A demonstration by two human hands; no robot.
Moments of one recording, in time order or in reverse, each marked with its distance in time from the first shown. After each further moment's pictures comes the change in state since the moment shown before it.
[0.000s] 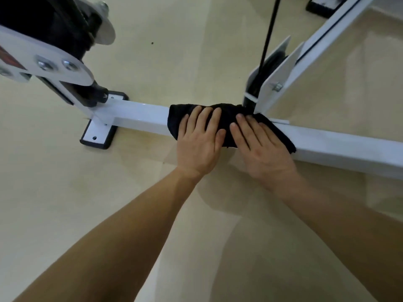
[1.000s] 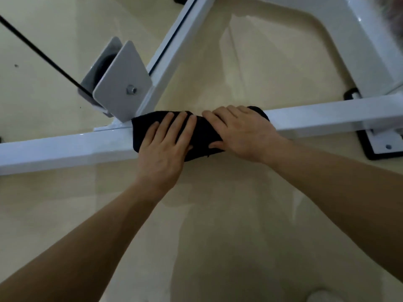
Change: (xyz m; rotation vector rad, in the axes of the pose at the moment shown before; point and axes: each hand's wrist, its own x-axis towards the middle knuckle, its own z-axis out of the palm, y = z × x) left_hand 0.014 0.151 0.015 0.103 -0.111 0.474; right_hand -0.098 0.168 -0.044 0.001 -0.280 0.081
